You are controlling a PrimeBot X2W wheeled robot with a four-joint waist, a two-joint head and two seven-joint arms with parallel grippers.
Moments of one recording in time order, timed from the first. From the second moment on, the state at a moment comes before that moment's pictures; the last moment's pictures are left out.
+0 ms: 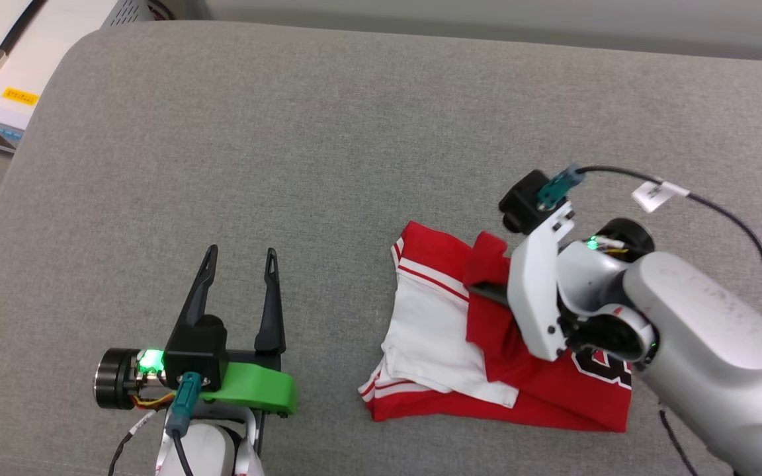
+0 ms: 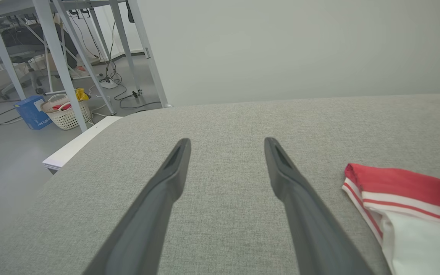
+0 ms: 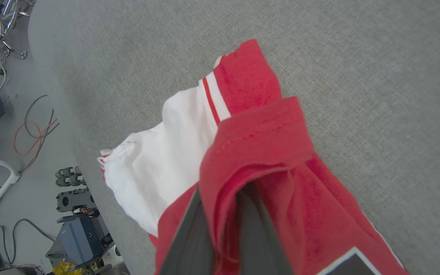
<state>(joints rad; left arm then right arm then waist) -0.10 0.08 -0.16 0.05 -0.04 0.08 -0.26 -0.71 -0.41 0.83 0.21 0.90 0.13 0.68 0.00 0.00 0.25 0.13</state>
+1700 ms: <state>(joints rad) 0.00 0.08 -0.11 0.01 -0.03 0.06 -0.26 -0.19 -0.24 0.12 0.14 0.32 0.13 -0.25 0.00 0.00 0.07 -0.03</state>
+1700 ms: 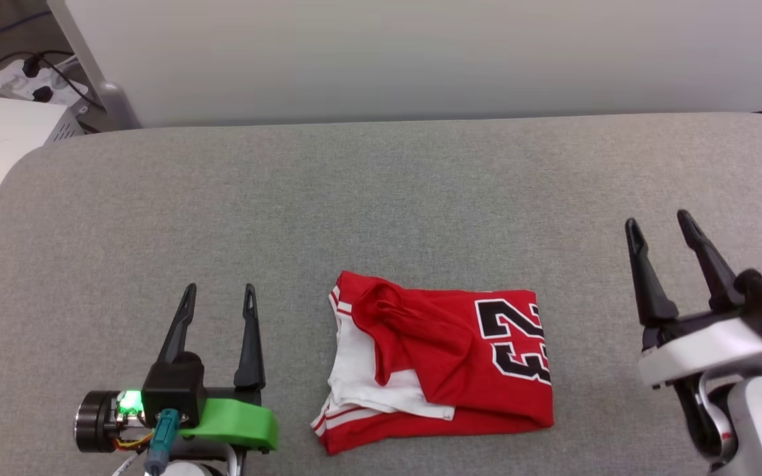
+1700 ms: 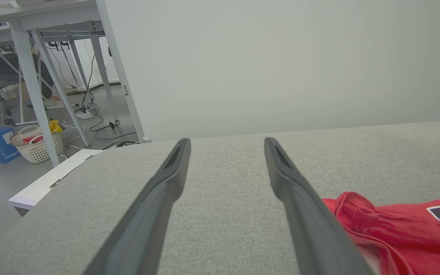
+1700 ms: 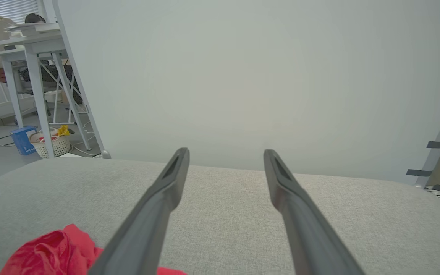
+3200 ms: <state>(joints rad) 0.05 0.08 -0.10 0.03 -0.03 0.05 -0.26 -0.27 -0.40 0.14 0.02 0.37 0.13 0.06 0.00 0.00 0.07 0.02</state>
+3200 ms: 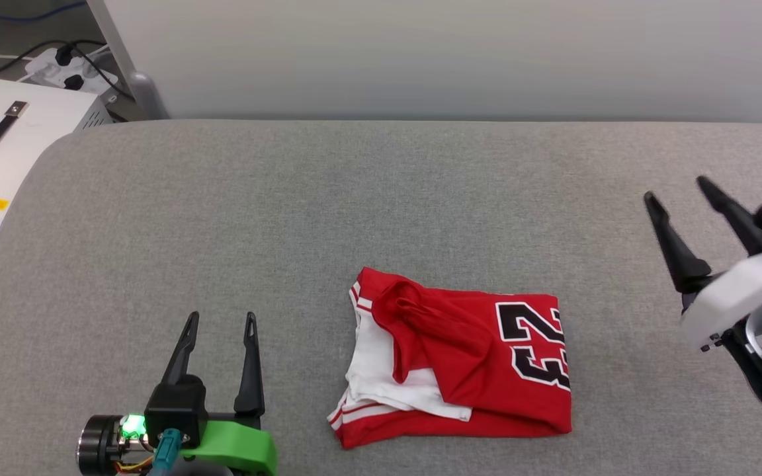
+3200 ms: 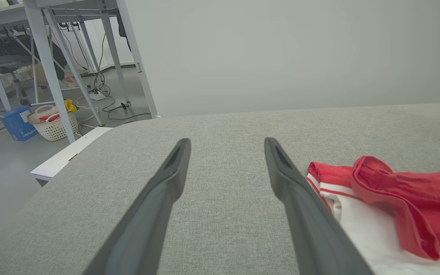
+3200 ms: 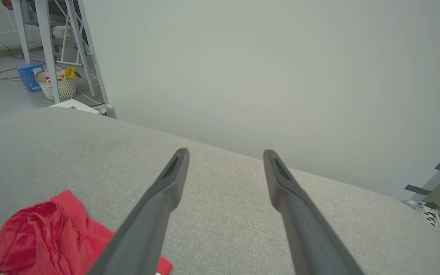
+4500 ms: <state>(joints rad) -0.09 0.06 -0.14 0.05 -0.03 0.04 -0.26 -0.38 -0.48 0.59 0.29 0.92 0.13 0.48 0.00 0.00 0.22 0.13</state>
